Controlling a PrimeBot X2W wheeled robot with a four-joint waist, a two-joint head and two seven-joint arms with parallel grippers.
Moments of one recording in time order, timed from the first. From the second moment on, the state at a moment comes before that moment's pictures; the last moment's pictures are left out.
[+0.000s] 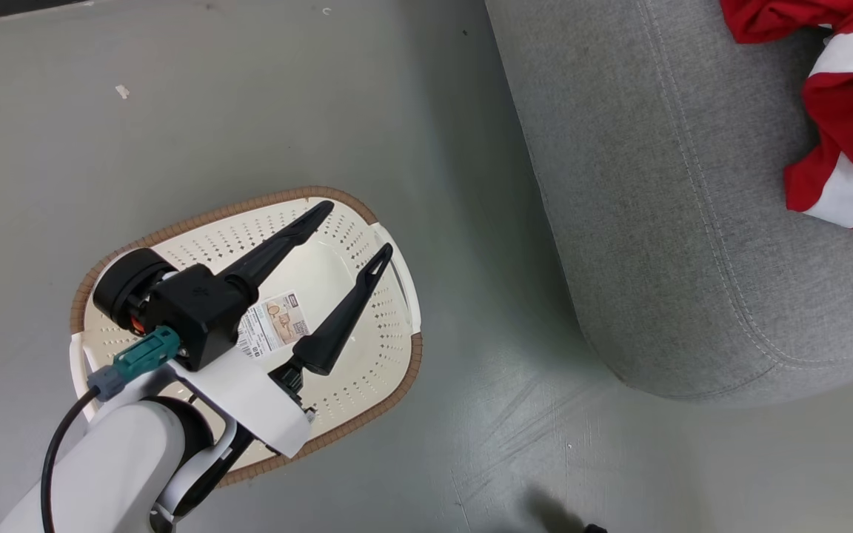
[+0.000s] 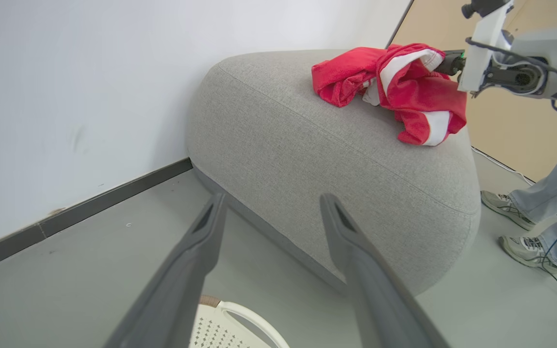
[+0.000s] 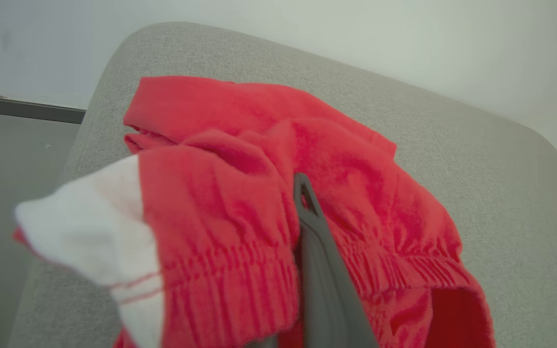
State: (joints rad) left arm -0.48 0.41 -0.57 -0.26 -0.55 -0.02 0.06; right arm -0.87 -0.44 0.14 0.73 0.13 0.12 -0.22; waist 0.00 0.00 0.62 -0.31
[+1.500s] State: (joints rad) left arm -0.41 0.34 -0.55 -0.08 -0.61 -0.05 -0.11; right arm -0.78 -0.56 0.42 0.68 0.63 0.12 0.04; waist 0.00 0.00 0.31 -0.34
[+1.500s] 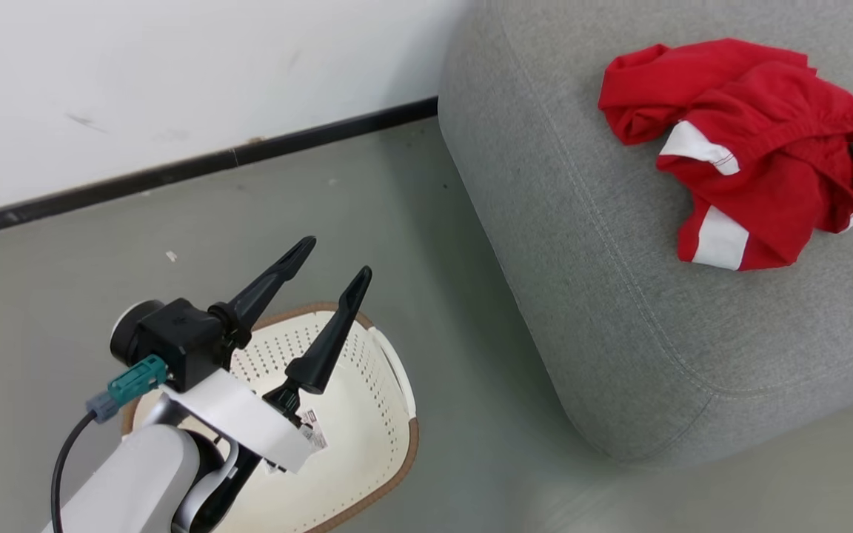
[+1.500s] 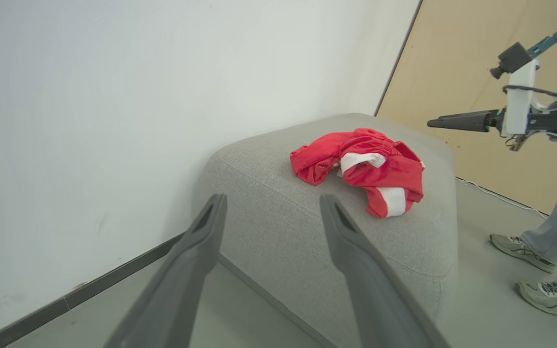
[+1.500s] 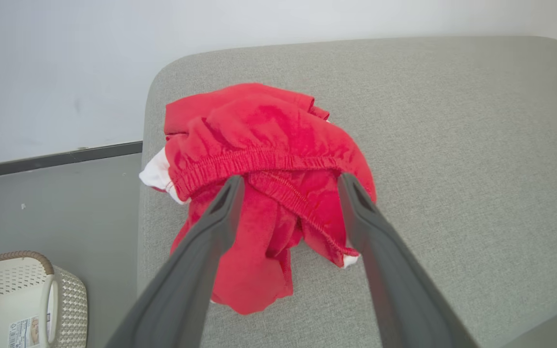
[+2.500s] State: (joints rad) left arm -0.25 0.32 -0.44 -0.01 -0.65 0.05 -0.20; right arm -0.68 -0.68 0.60 0.35 0.80 0.12 -0.09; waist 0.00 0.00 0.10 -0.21
